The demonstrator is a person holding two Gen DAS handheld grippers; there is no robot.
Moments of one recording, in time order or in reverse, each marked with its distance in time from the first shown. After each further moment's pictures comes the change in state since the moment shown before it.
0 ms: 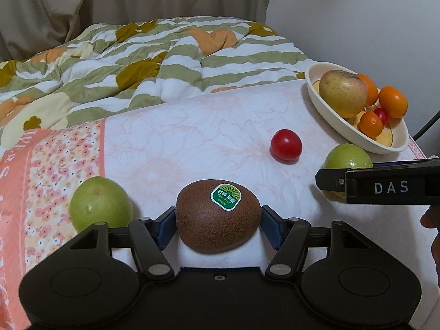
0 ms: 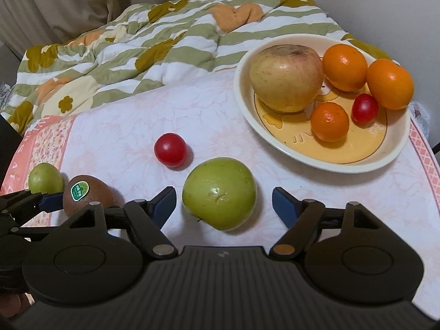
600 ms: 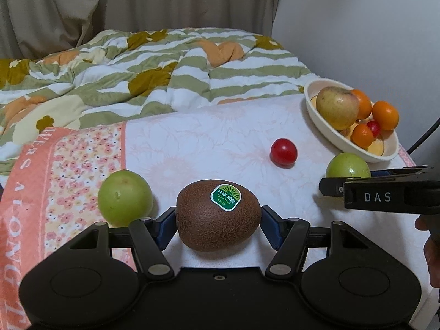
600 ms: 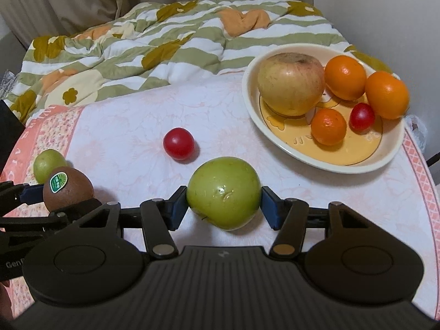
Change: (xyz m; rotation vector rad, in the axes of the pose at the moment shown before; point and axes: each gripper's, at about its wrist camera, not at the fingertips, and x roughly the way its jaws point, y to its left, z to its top) left arm -0.037 0.004 -0.008 -0.039 -0.055 0.007; right arm -0.019 0.008 -0.010 -0.061 -0.032 -0.016
